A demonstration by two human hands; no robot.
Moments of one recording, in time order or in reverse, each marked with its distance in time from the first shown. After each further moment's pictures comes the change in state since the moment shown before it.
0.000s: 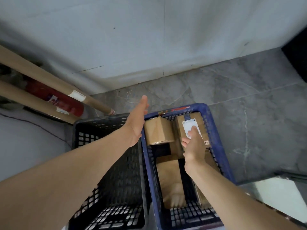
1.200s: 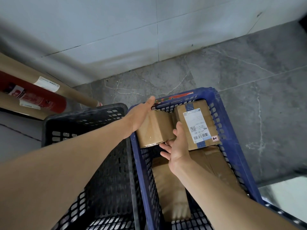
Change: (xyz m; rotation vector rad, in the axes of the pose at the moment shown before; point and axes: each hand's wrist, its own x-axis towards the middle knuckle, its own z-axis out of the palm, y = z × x) left_hand 0.138 -0.075 0.018 0.455 -0.075 0.057; right_hand 0.086 0.066 0.039 0.150 -0.183 0.258
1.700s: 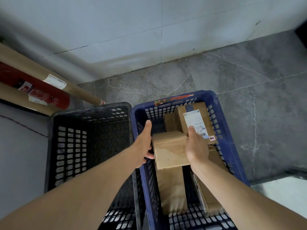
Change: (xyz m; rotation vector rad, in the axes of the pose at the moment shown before) left_hand -0.056 -0.045 0.039 -0.312 -0.065 -0.443; right_hand -0.023 -0.019 -0.037 -0.621 0.249 -0.291
